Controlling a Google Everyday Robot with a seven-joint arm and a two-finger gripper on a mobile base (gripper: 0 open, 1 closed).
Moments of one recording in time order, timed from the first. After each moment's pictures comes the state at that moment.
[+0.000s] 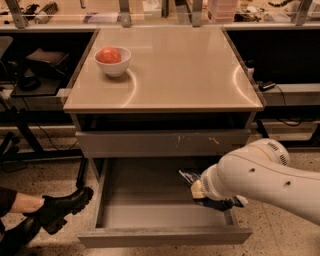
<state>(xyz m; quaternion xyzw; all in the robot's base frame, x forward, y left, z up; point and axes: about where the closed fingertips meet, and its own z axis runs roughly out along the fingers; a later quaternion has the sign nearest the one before) 0.445 -0.136 0.636 -0.13 0.98 0.06 0.17</state>
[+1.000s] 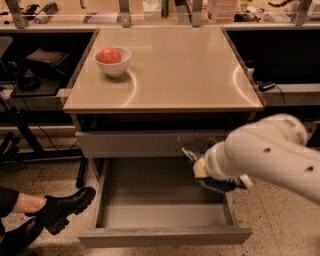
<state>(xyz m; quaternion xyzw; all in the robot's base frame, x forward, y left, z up) 0.470 -0.142 0.704 -0.10 0.97 0.06 0.21</state>
